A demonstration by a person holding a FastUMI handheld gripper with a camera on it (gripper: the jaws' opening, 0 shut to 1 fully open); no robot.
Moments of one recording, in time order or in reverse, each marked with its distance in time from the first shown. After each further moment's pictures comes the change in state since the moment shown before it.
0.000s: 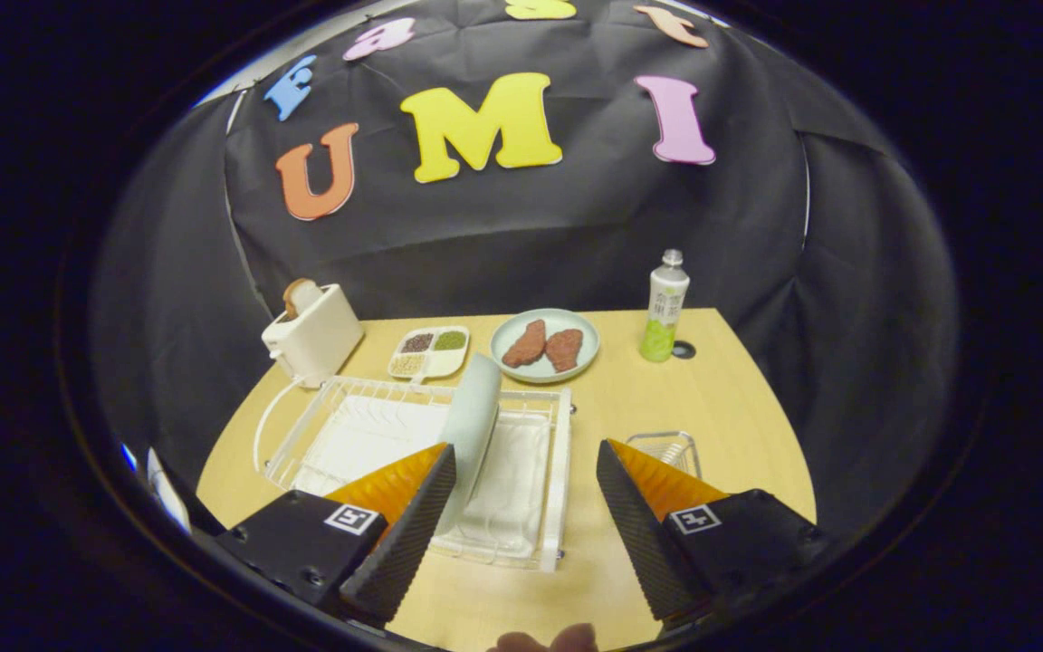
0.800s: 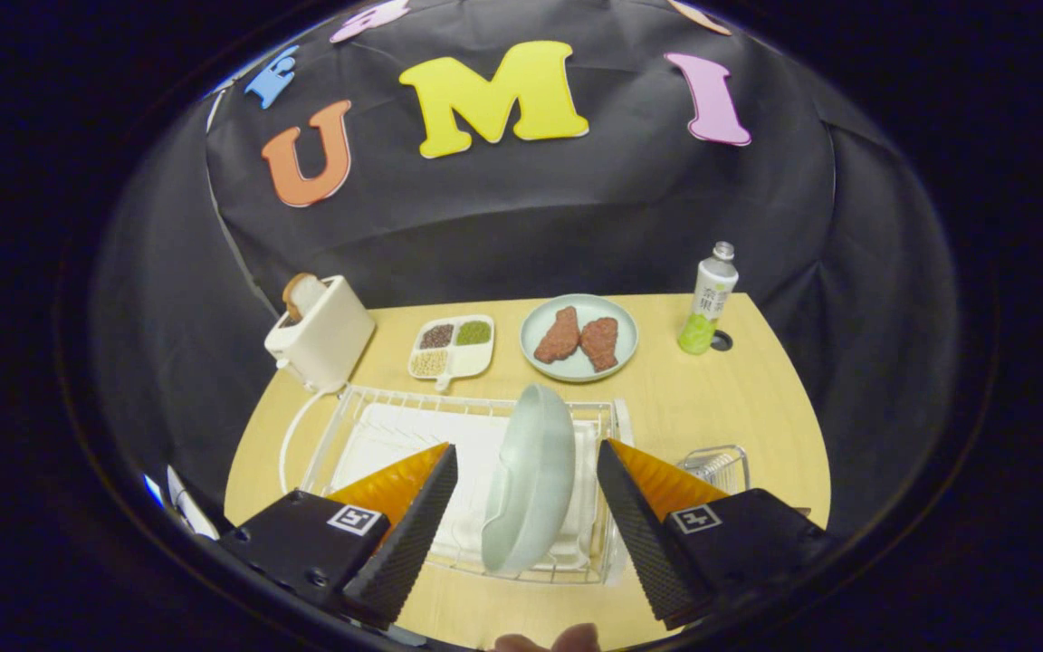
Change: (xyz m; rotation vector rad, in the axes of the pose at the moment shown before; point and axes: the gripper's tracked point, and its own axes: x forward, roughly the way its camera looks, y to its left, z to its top) arm 0.023 0.039 0.026 -0.039 0.127 -0.078
